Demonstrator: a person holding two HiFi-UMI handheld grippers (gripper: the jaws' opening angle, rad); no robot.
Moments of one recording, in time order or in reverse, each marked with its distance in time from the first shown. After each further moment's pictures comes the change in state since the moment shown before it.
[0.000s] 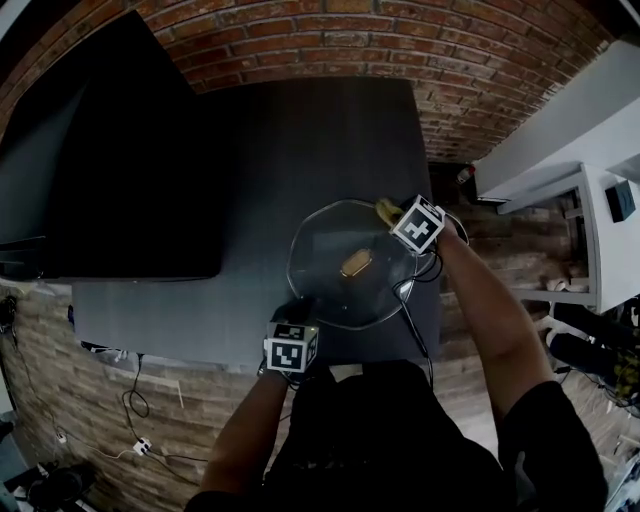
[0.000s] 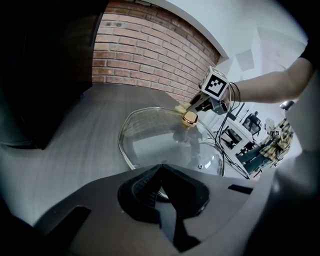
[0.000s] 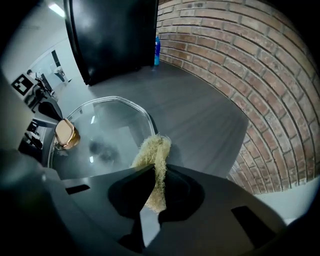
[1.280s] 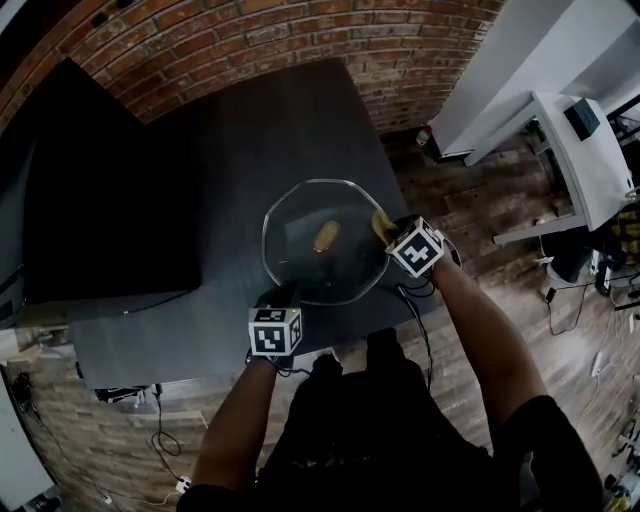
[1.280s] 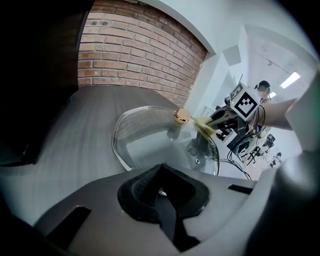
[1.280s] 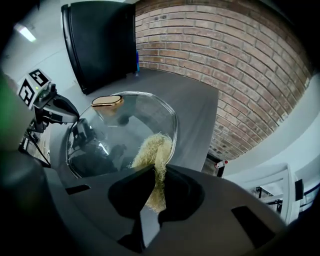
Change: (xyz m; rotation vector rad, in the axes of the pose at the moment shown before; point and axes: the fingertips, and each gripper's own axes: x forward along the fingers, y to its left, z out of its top) left arm 0.001 0.003 0.000 0.108 0.035 -0.087; right arm -0.043 0.083 -0.096 0.349 -0.064 -0.117
